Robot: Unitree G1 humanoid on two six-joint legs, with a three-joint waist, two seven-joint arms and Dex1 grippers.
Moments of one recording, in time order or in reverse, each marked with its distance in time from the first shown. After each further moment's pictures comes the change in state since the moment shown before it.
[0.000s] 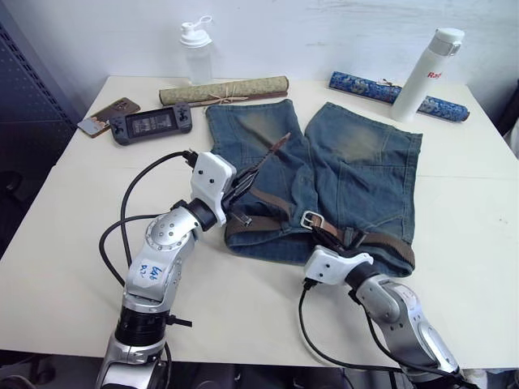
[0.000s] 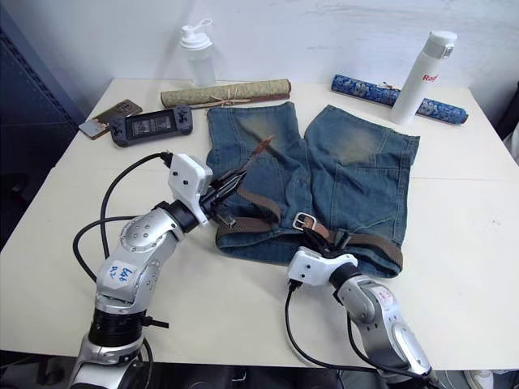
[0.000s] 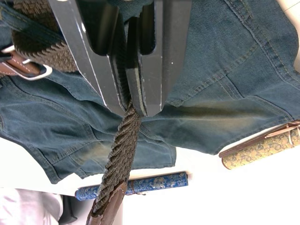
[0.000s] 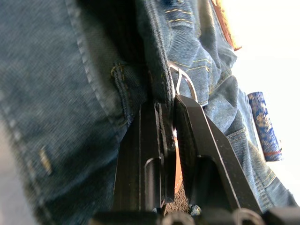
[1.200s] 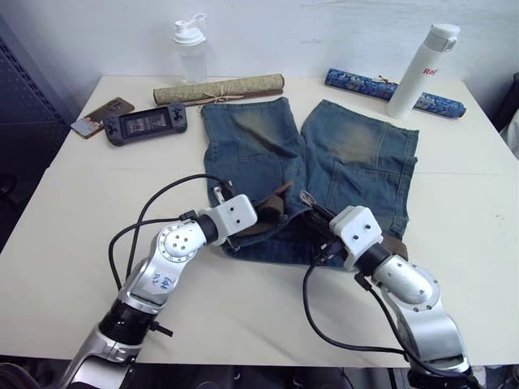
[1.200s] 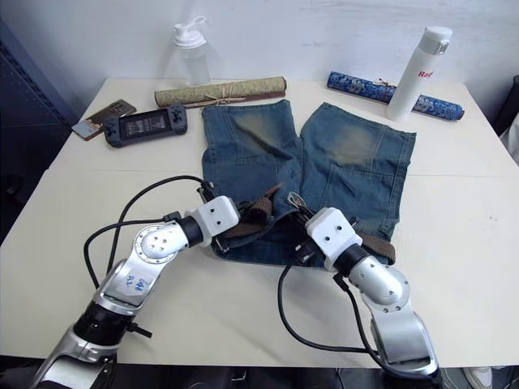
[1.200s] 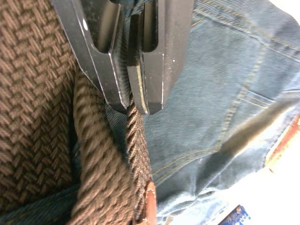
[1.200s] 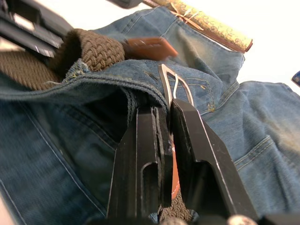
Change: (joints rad) left arm 0.019 0.257 -0.213 0.134 0.333 -0.289 -0.137; right arm -0.073 0.045 -0.148 -0.218 0.575 0.288 0.188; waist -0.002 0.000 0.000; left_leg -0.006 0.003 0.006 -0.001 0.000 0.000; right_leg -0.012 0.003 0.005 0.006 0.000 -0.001
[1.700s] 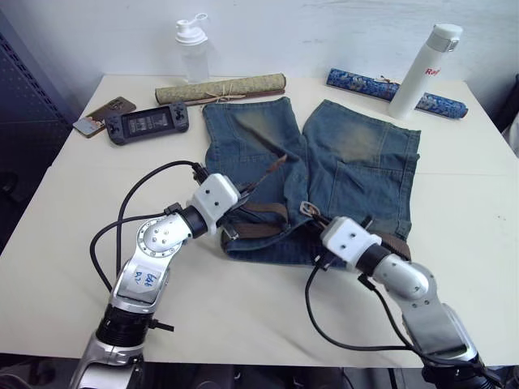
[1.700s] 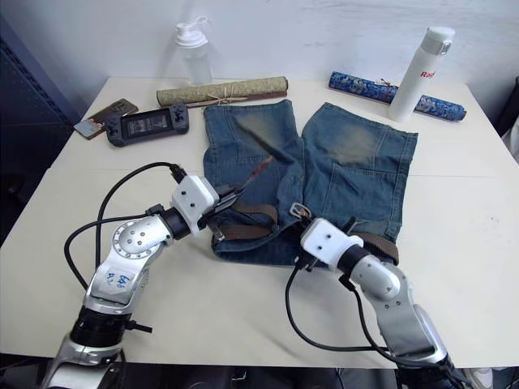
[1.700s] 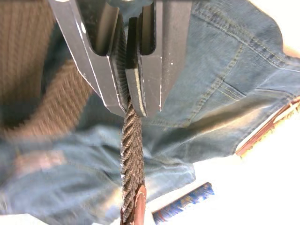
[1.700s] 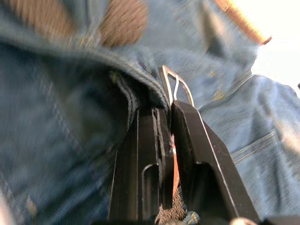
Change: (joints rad) left arm 0.011 -0.136 0.174 -0.068 -0.204 0.087 0.007; right arm 0.015 -0.116 0.136 0.138 -0.217 -0.106 -0.054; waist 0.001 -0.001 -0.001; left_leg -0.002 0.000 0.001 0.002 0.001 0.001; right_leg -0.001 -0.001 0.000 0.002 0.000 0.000
